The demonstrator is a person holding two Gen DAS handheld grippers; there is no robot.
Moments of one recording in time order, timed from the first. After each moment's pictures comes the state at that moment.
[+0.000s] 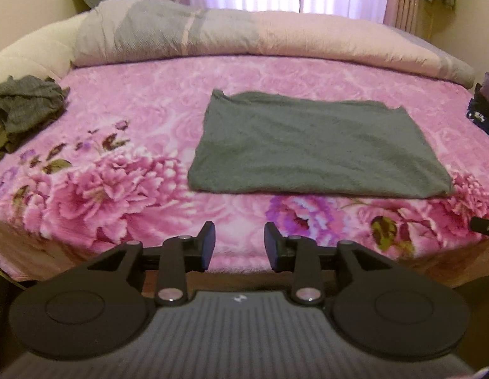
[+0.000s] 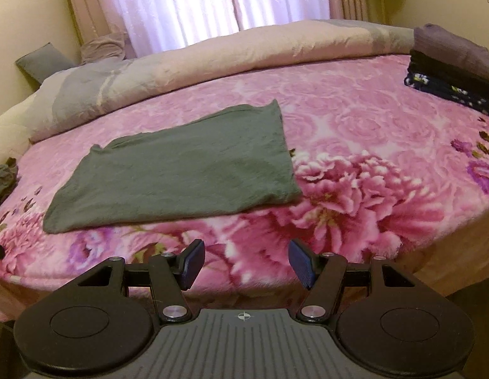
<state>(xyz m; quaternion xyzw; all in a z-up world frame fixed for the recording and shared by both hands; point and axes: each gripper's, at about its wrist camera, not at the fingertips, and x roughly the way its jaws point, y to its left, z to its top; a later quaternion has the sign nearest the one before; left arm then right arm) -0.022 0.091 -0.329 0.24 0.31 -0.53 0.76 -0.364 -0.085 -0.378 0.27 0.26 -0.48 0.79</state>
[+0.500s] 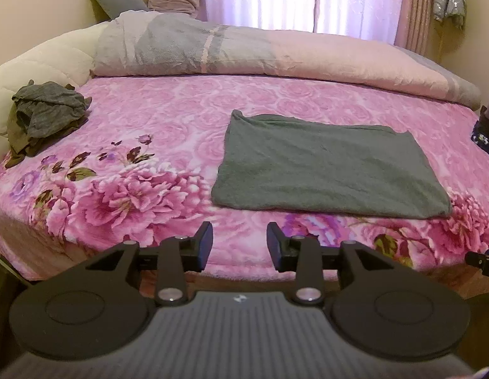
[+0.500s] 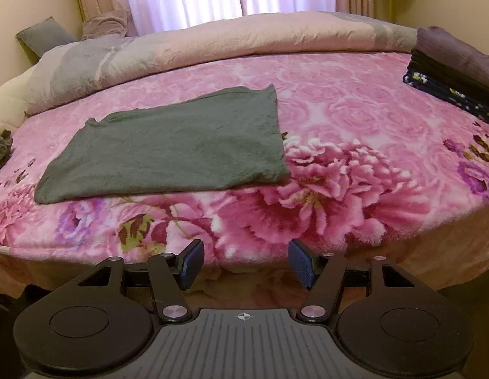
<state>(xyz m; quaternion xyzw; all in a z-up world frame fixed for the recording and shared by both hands) -0.010 0.107 -0.306 0.21 0.30 -0.51 0.77 -0.368 -0.081 -0.386 0.26 0.30 -0.48 0.78</state>
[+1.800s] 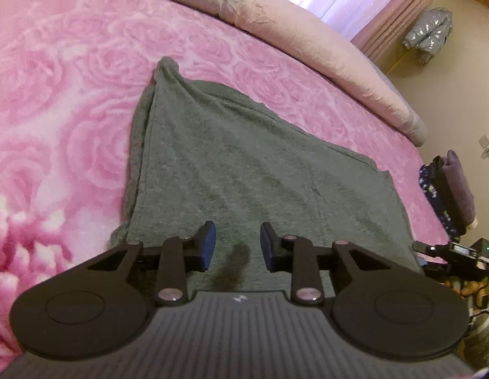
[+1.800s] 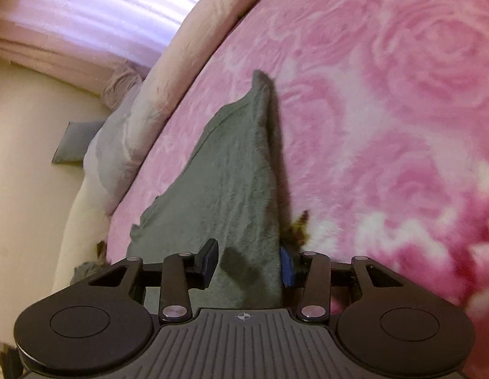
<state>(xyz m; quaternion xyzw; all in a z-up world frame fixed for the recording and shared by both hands) 0.137 -0.116 -0.435 0.08 0.48 -0.63 0.60 -0.396 -0.373 -0.482 0.58 0.15 -0.27 0.76</state>
